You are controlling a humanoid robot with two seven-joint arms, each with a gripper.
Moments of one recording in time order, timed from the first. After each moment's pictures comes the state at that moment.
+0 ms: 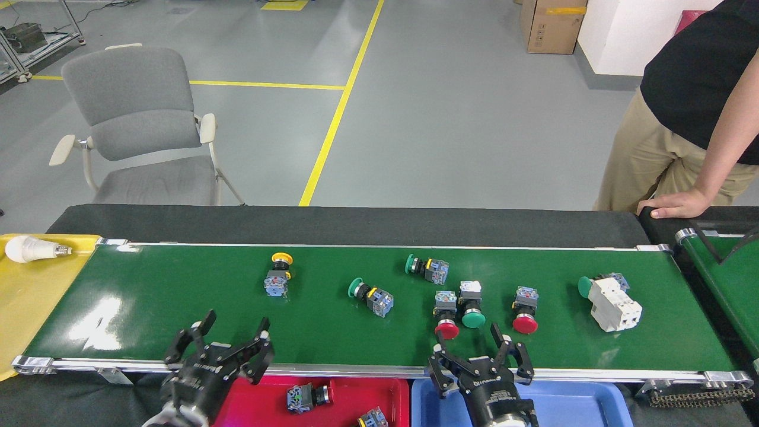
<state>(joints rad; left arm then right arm) -0.12 0.03 0.01 -1.43 -1.53 -0.23 -0.18 -0.07 0.08 0.40 -1.43 1.47 0.27 0.07</state>
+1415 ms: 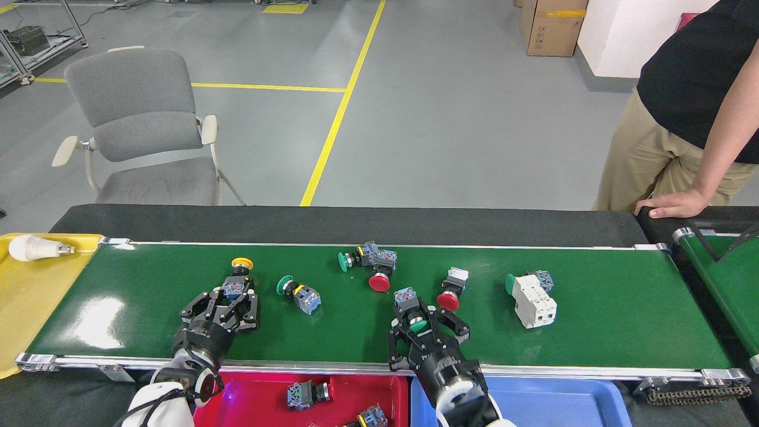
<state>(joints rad) -0.24 0.10 0.00 -1.18 -1.51 -0.31 0.04 -0.07 0.02 0.62 -1.53 1.42 0.06 0.09</state>
